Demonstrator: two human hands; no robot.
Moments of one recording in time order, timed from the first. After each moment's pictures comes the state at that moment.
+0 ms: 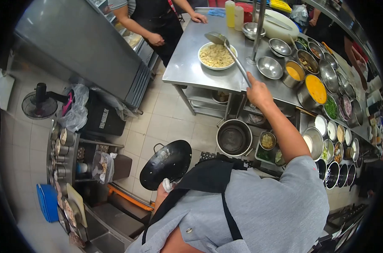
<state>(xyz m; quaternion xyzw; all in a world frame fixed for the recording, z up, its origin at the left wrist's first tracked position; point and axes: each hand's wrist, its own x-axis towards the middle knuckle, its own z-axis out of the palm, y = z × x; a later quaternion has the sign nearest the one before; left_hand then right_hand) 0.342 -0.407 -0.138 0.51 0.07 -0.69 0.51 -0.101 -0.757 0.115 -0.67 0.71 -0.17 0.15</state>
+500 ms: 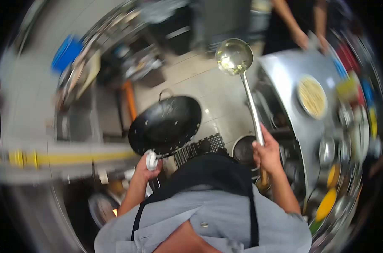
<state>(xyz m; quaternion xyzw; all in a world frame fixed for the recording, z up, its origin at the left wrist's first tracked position) 0.243 -0.301 0.027 0.34 0.40 -0.49 0.69 -0.003 -0.688 0.108 -0.51 0.37 -0.11 0.77</state>
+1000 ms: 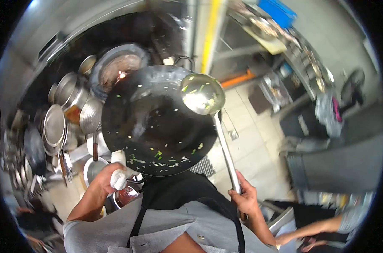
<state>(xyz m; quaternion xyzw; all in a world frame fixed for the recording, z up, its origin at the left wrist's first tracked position) -0.134 -0.231 0.160 0.27 0.46 0.01 0.85 0.125 -0.581 0.129 -0.71 -0.20 0.35 0.58</state>
